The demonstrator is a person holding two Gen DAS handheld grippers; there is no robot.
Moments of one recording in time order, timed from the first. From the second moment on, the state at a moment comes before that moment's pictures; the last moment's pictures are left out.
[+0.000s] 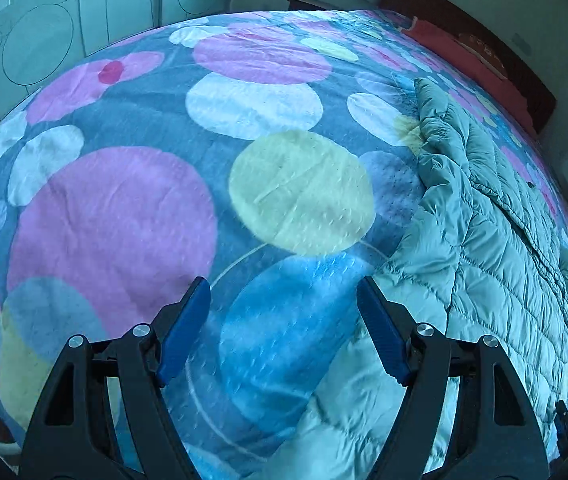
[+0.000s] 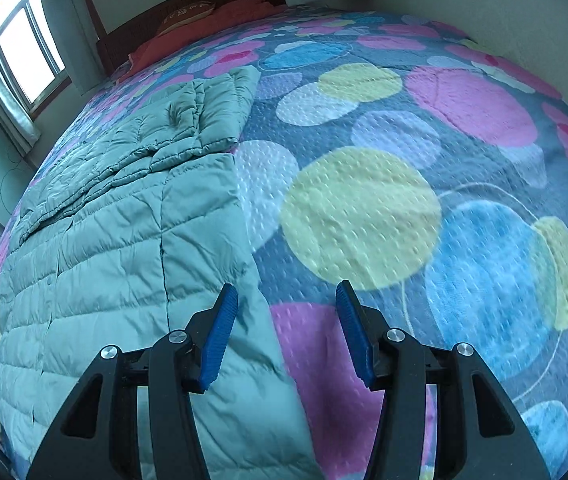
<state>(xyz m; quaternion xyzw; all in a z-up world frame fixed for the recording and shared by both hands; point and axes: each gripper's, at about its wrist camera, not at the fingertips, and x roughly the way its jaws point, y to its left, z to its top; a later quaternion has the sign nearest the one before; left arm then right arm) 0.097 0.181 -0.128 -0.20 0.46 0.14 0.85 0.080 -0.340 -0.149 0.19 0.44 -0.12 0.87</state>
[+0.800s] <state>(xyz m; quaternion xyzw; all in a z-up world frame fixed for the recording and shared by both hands) 0.014 0.143 -0.134 -0.36 0.45 0.05 0.81 -0.027 -0.322 -0.161 0.34 0.42 -0.05 0.84</state>
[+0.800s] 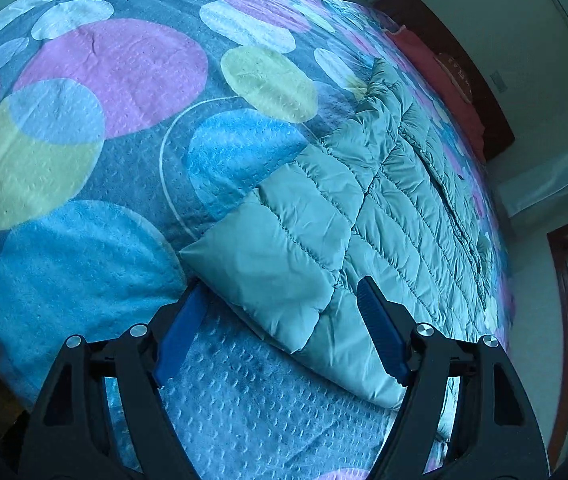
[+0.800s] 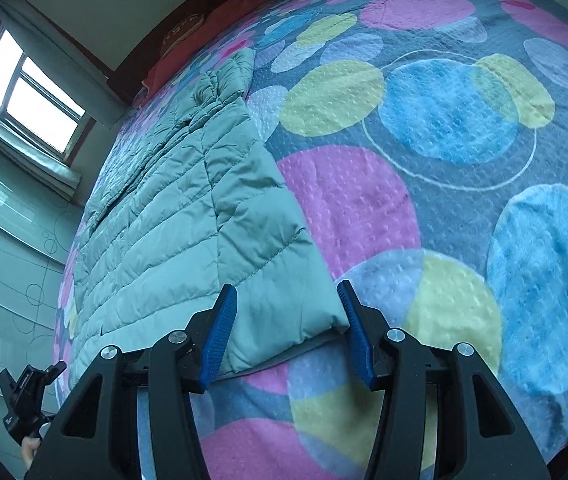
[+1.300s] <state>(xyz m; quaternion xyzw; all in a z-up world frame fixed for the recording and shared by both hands) 0.026 0.141 -0.145 -0.36 0.44 0.02 0.82 -0.008 -0.298 -0.167 0.36 0.40 -0.01 0.84</state>
